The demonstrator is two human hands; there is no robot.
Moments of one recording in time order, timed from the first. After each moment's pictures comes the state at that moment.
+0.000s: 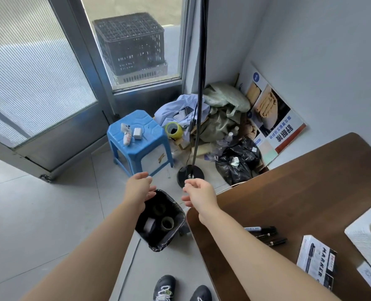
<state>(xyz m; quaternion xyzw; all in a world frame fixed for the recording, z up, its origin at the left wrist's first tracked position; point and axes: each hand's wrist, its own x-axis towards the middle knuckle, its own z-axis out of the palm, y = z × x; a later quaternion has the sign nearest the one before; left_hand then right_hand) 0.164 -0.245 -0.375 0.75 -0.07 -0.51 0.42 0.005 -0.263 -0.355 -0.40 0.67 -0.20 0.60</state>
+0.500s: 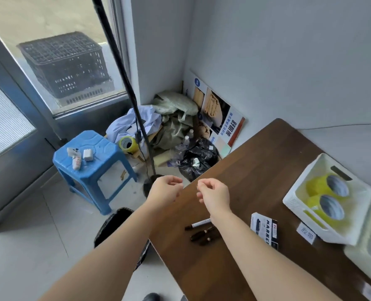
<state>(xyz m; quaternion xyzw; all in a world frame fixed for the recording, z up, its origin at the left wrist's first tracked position) 0.005 -0.279 -0.328 0.67 -0.43 -0.54 0.27 -0.133 -0.265 -0.323 -0.36 0.75 -0.33 0.44</state>
